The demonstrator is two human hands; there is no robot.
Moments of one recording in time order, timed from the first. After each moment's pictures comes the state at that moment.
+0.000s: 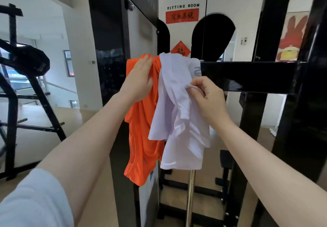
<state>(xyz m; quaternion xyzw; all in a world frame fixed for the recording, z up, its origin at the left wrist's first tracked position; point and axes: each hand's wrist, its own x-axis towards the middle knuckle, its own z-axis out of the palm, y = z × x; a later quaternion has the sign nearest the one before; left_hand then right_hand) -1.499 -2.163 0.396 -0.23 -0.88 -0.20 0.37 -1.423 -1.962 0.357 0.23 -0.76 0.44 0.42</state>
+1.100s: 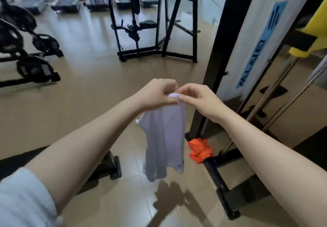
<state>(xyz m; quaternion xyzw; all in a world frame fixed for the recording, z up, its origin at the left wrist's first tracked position) -1.033 -2.044 0.170 0.18 -0.93 -0.30 0.14 -1.165 -1.929 0.147 0.54 -0.67 0.45 -0.24</state>
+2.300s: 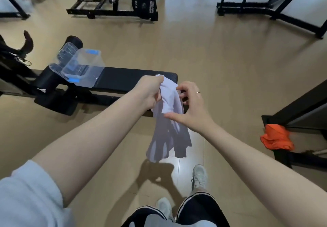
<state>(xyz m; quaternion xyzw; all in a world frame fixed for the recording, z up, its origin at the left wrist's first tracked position) -0.630 -2.029 0.065 0.58 -0.29 -0.65 0.39 -0.759 -1.958 0.022 0.67 -0.53 0.40 -0.34</state>
